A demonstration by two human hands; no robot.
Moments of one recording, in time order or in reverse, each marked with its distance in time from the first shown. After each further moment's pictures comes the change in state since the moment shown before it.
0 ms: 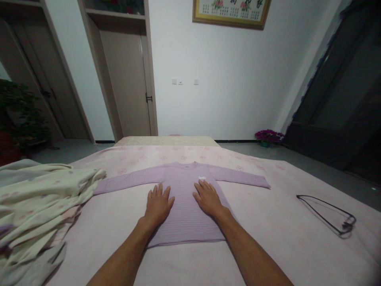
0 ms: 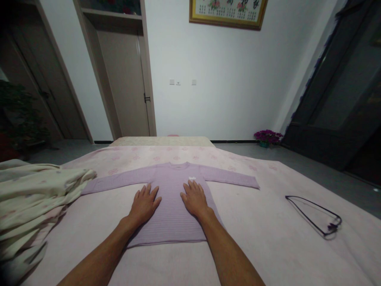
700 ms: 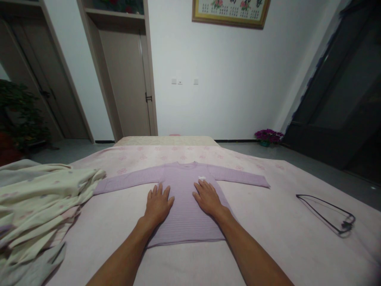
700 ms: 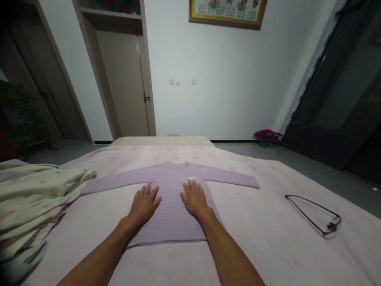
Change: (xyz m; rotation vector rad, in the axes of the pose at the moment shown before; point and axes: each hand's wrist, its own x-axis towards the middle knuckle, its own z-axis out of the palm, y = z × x) left_hand 0.000 0.000 0.001 0.003 0.006 0.009; right_hand 0.001 0.000 0.000 0.019 -0.024 0.011
